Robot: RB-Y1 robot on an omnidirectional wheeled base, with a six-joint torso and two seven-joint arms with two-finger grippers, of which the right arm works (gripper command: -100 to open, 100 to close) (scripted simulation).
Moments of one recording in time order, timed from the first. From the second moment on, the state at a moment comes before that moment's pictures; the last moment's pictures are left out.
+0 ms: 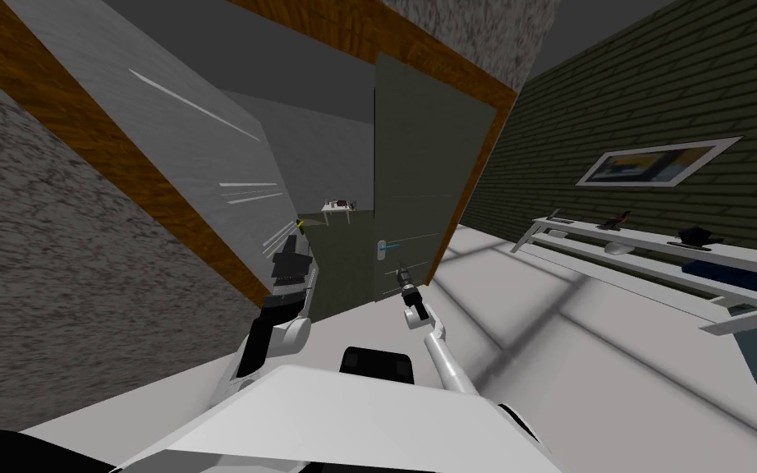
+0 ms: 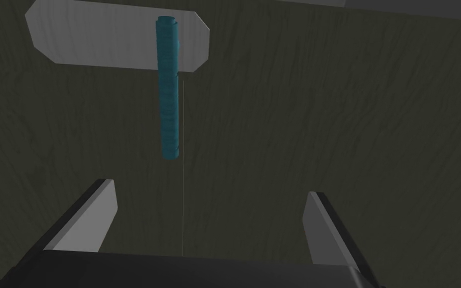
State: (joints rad) arm -0.17 -0.06 0.20 -1.17 0.08 -0.38 -0.15
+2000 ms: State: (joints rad) arm -0.28 -0.03 0.21 -0.97 0.09 -0.37 -0.17
